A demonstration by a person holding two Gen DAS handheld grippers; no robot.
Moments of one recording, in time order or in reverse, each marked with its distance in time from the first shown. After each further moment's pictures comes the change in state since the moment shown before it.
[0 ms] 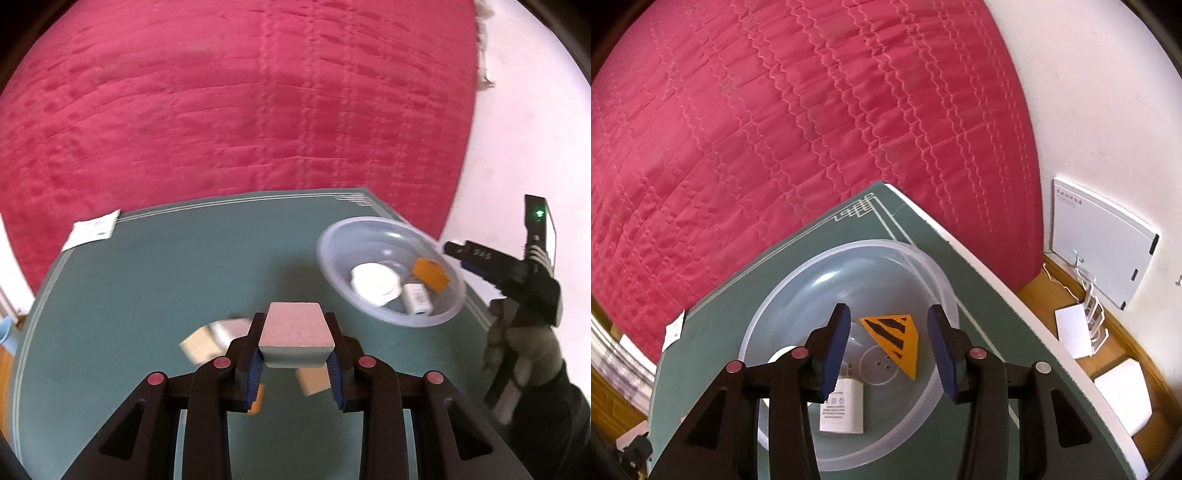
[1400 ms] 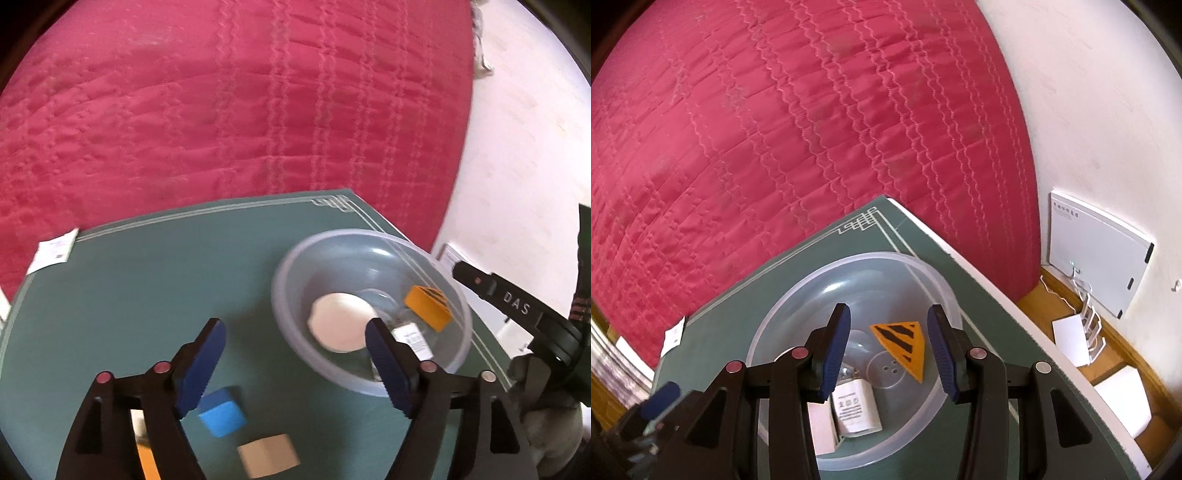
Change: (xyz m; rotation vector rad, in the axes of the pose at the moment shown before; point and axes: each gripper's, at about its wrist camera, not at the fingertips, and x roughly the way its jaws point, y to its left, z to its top) left arm 0.065 -0.029 0.032 0.010 -0.010 0.003; right arm -0.014 0.010 -0.003 -0.026 -0.056 0.000
